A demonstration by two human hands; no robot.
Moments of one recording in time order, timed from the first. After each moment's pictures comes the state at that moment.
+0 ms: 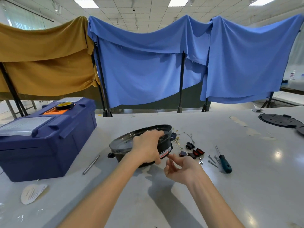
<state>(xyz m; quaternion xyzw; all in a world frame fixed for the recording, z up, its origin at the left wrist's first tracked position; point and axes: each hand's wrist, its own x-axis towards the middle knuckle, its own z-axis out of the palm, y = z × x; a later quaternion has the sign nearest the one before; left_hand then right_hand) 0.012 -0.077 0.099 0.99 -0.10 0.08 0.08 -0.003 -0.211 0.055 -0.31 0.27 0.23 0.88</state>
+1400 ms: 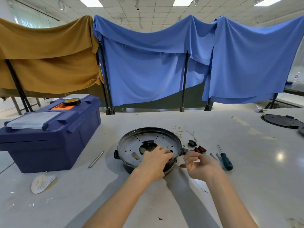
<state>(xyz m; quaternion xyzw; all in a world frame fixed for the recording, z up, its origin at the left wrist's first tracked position) -0.009 -0.083 0.035 0.98 -0.20 0.07 -0.04 -0.001 -0.258 0.045 -0.09 0.25 0.29 0.92</state>
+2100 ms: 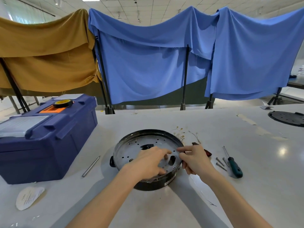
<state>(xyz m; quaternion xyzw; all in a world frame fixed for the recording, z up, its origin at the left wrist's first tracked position) 0.021 -0.063 0.061 0.98 -0.17 -0.06 0.09 0.049 -0.238 0.027 -0.81 -0.03 0.02 0.58</state>
